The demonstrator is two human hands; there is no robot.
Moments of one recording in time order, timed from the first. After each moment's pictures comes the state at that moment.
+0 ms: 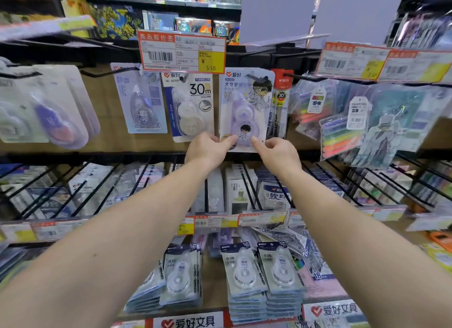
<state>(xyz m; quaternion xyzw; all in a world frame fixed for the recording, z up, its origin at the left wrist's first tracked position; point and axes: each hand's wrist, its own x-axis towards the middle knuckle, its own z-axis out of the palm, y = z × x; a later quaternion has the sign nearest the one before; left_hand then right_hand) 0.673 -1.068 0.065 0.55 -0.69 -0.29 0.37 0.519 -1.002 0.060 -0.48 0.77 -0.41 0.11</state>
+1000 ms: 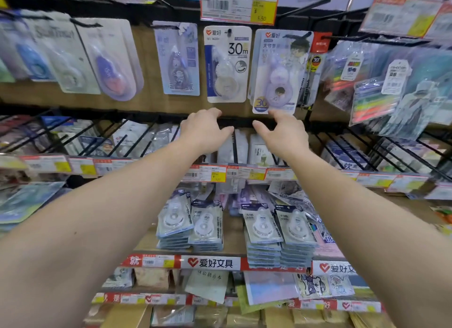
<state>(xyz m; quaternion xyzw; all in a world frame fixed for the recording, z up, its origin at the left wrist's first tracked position) 0.767 -1.031 0.048 0.54 -0.80 -0.08 0.24 0.588 -0.971 0.042 -0.56 0.77 -0.32 -0.01</state>
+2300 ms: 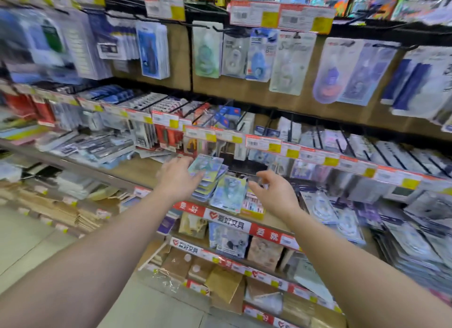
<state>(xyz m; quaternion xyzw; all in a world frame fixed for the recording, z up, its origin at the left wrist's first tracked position) 1.254 -0.950 -0.055 0.72 -0.66 -0.11 0.19 1.010 -0.929 -0.054 -0.67 0.67 -0.25 0.21</state>
